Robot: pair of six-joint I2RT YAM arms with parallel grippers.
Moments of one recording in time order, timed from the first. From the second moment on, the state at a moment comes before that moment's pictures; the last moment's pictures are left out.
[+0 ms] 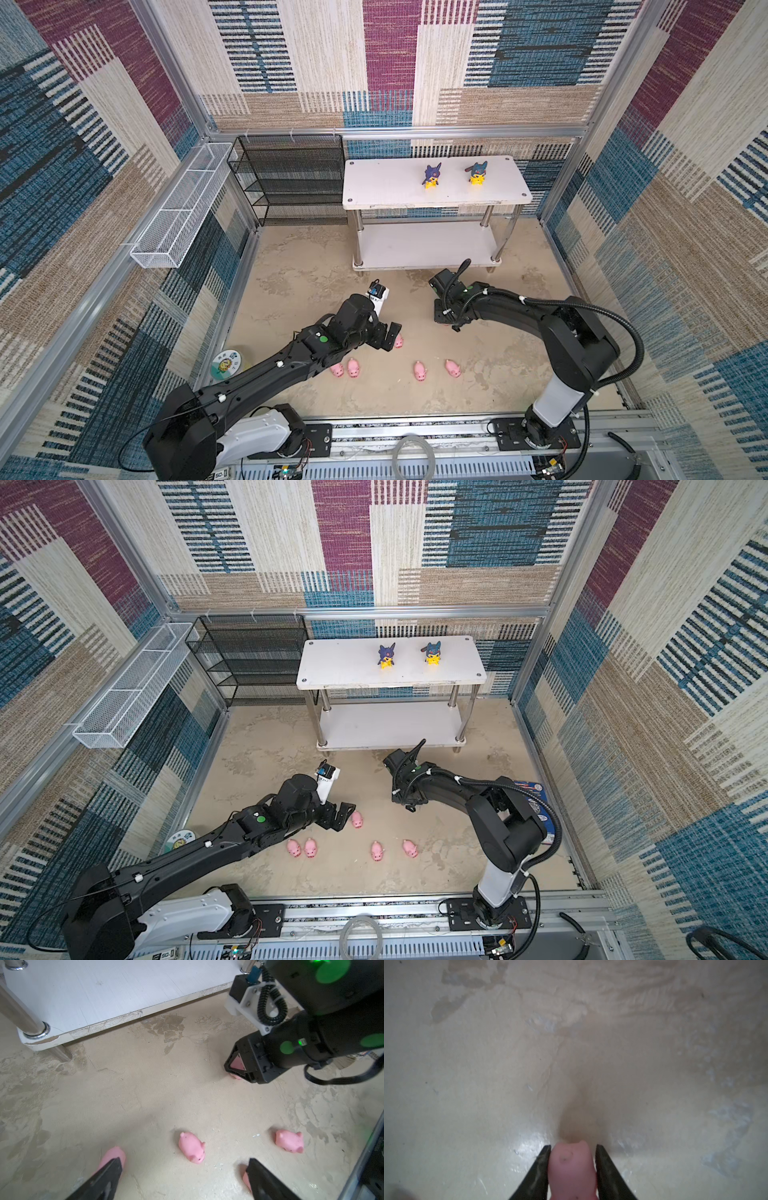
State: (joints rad) left arm -0.78 1.13 0.71 -0.26 -0.05 -0.24; right arm 0.61 1.76 1.07 -0.54 0.19 0.62
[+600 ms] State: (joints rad) left arm -0.78 1.06 0.68 -0.29 -0.10 -0.26; right arm 0.59 1.70 1.00 -0.38 0.19 0.52
